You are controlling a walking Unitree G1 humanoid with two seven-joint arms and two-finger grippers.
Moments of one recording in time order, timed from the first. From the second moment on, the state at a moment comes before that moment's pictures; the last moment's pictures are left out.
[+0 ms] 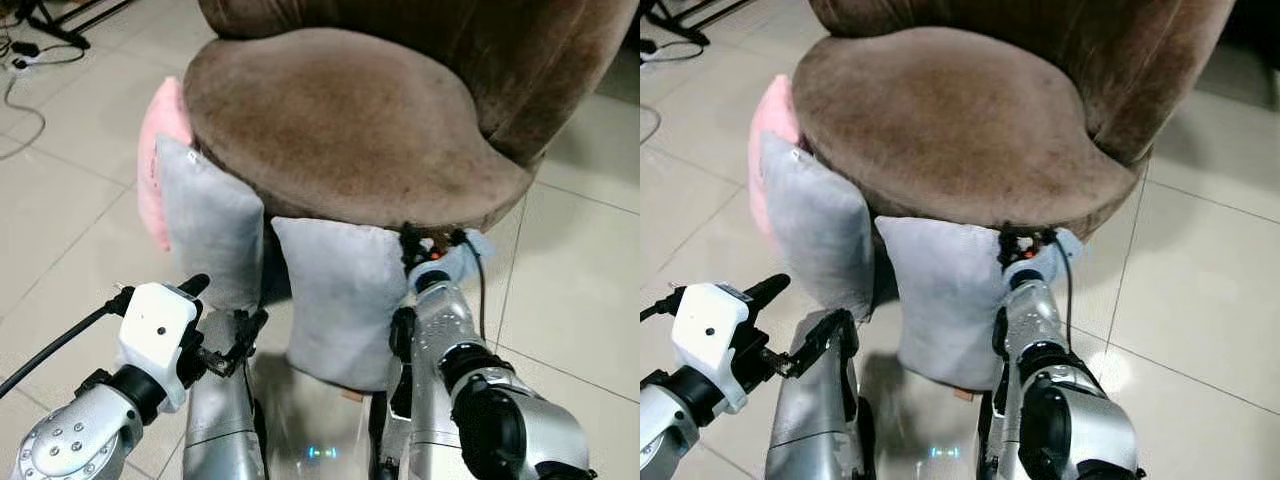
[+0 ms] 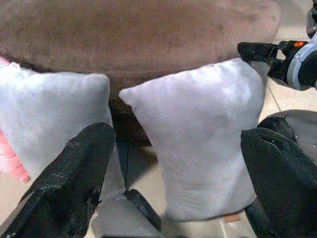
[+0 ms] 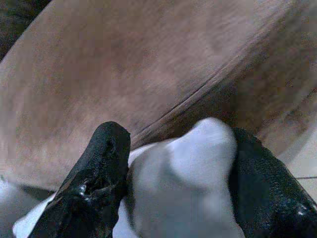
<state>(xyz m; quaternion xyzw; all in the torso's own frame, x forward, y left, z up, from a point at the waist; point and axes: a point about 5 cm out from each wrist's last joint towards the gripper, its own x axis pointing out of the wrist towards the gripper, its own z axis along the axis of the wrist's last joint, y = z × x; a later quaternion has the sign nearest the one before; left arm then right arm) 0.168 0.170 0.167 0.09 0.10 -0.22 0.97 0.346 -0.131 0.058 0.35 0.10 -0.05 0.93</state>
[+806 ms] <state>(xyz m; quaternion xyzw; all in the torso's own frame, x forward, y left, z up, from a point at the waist) 0.165 0.170 0.169 0.10 0.10 -0.21 0.97 0.347 -0.117 0.059 0.32 0.12 -0.03 0.94</state>
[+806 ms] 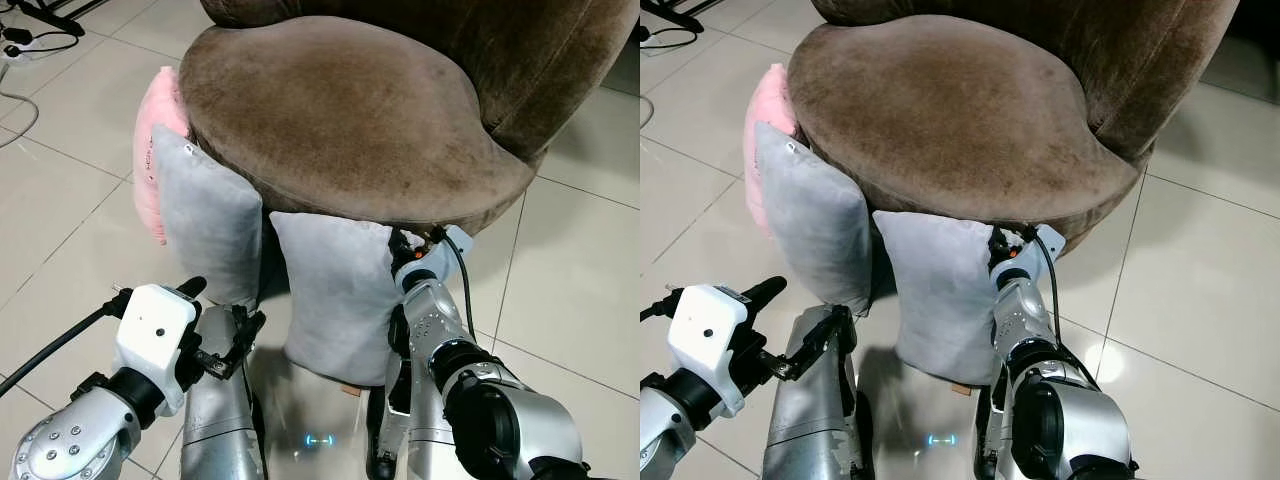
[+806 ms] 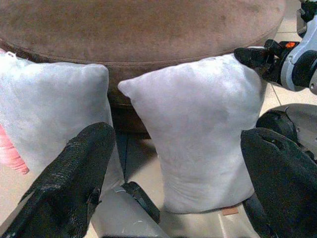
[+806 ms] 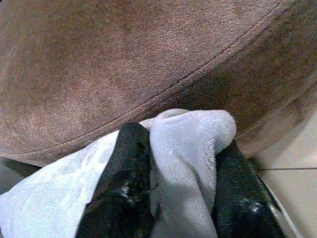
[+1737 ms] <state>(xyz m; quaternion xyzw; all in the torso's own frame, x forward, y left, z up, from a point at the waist) 0.129 0.173 0.140 0.07 0.18 -0.20 0.96 0.342 -0.107 0.052 0.32 0.13 0.00 0.94</state>
